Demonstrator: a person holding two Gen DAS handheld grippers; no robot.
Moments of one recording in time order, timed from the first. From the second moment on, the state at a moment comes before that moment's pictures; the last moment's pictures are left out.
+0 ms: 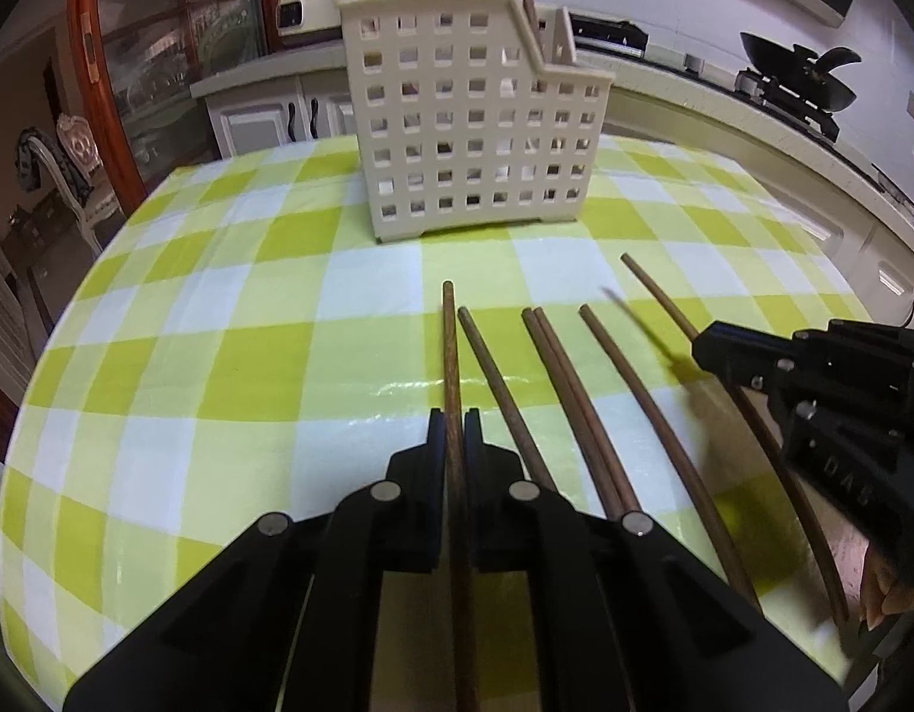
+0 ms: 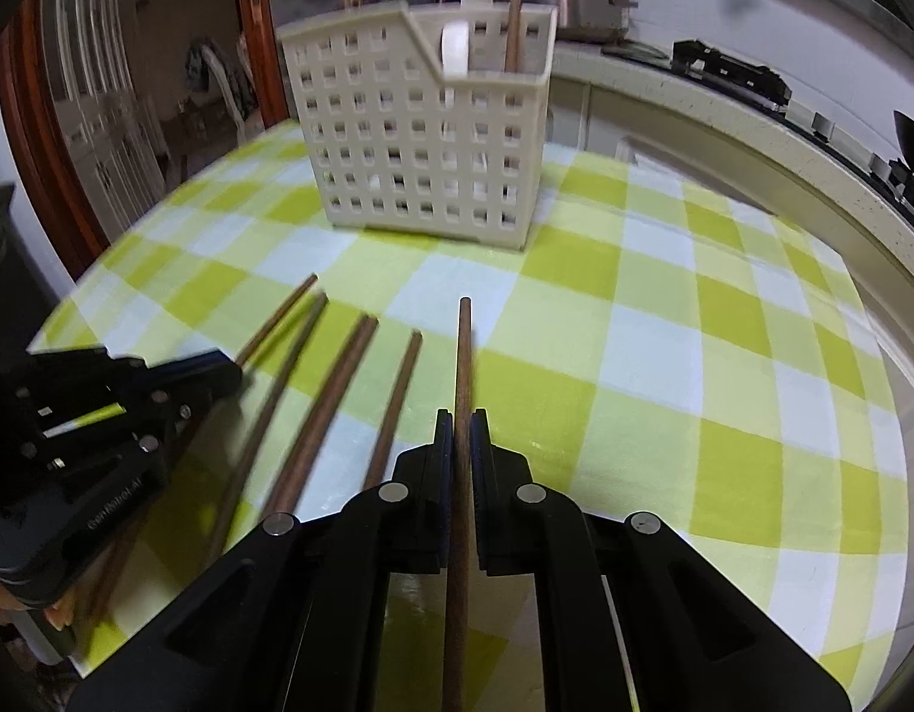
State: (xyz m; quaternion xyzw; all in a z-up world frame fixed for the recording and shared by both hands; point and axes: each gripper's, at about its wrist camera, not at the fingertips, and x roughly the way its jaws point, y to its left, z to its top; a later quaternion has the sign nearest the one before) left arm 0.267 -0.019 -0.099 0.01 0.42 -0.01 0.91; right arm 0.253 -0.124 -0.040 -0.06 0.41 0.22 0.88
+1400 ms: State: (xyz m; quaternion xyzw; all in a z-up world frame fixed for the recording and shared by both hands) left arm 0.162 -0.001 0.020 0.00 0.22 -0.03 0.97; right arm 0.162 -0.162 0.082 -0.01 0.22 0.23 0.95
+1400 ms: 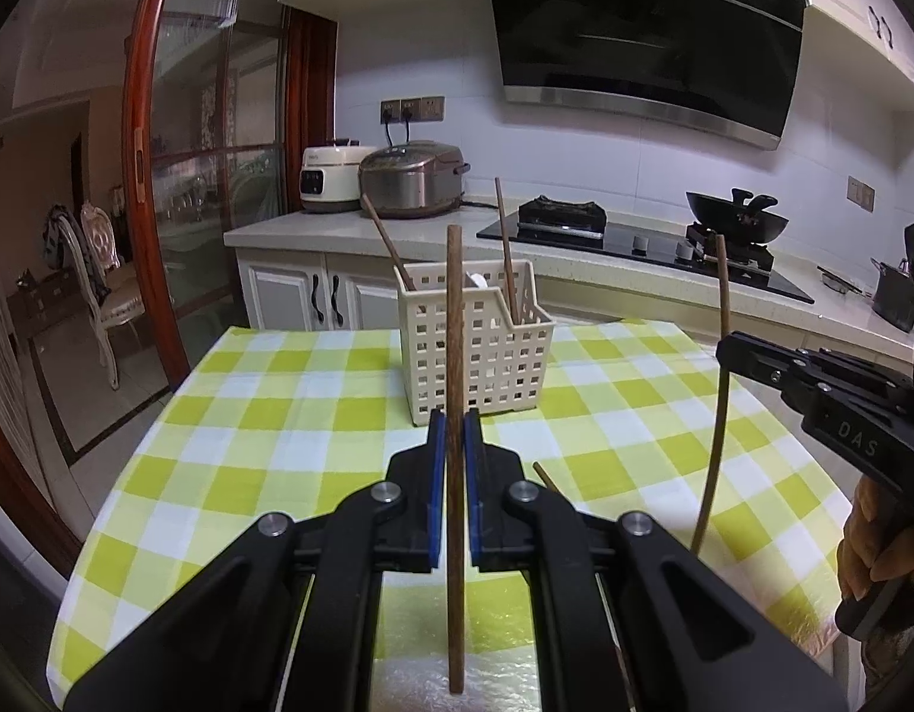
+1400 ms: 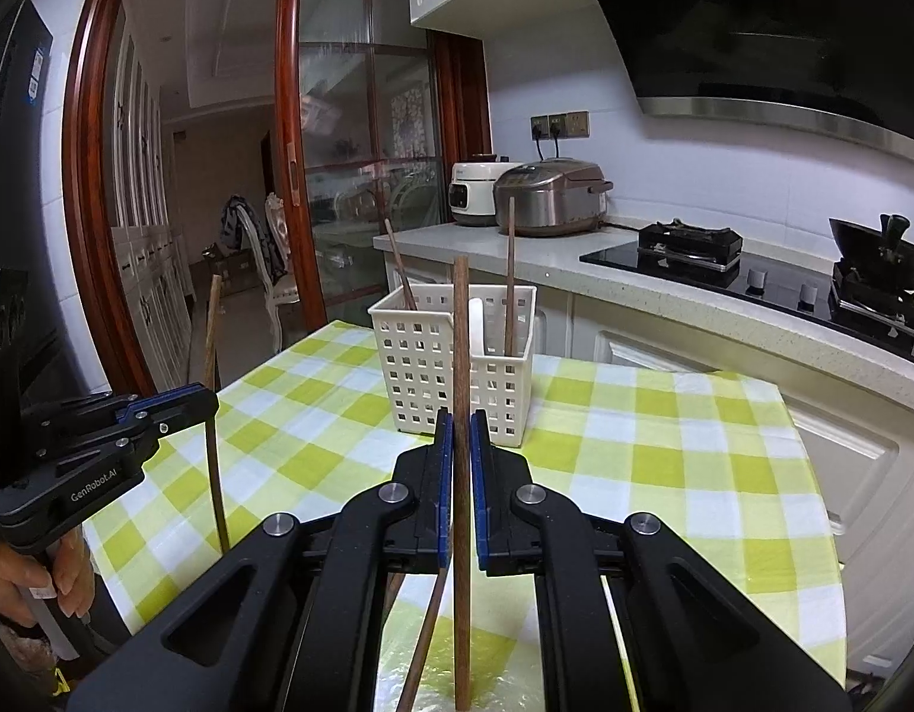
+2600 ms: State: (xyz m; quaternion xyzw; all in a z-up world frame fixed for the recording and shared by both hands) left arm 0.154 0.001 0.039 0.01 0.19 -0.02 0.98; right arm 0.155 -0.160 0.103 -0.01 0.19 0.23 0.95
